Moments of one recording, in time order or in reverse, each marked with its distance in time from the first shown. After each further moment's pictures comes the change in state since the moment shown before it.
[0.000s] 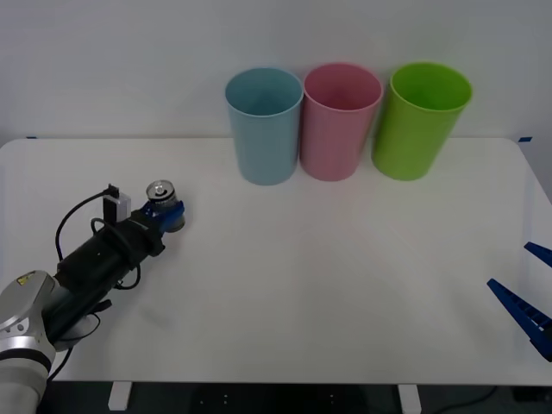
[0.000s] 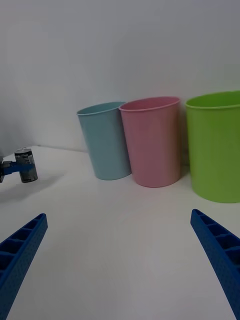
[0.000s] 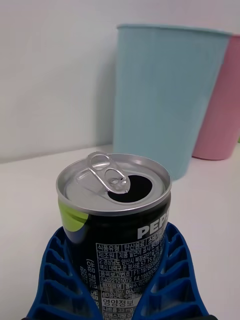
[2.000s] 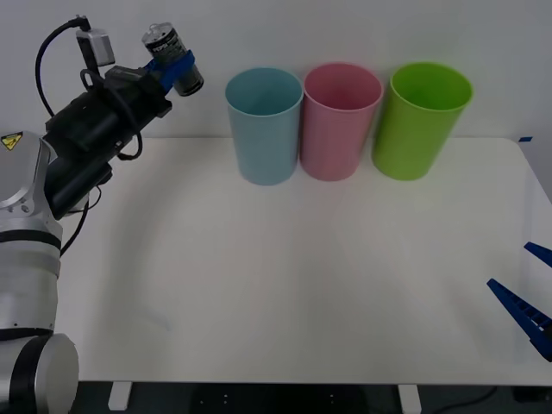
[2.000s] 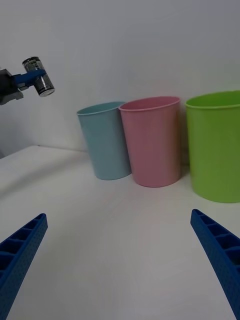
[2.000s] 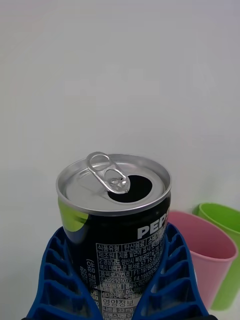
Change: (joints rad) right arm 0.000 0.000 0.000 0.000 0.000 0.000 0.000; left arm -0.352 -0.023 0.097 -0.207 -0.274 0.007 0.607
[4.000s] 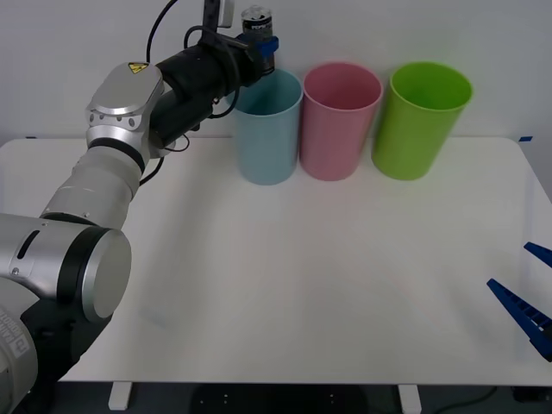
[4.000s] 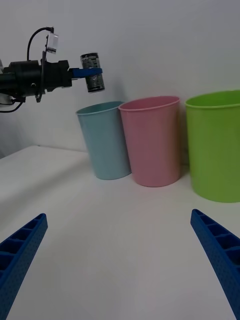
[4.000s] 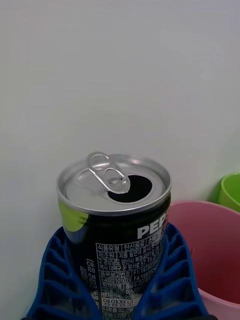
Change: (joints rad) right arm 0.000 0.000 0.000 0.000 0.000 0.000 0.000; left arm -0.458 -0.069 -0.168 0.568 -0.105 0.266 -0.195
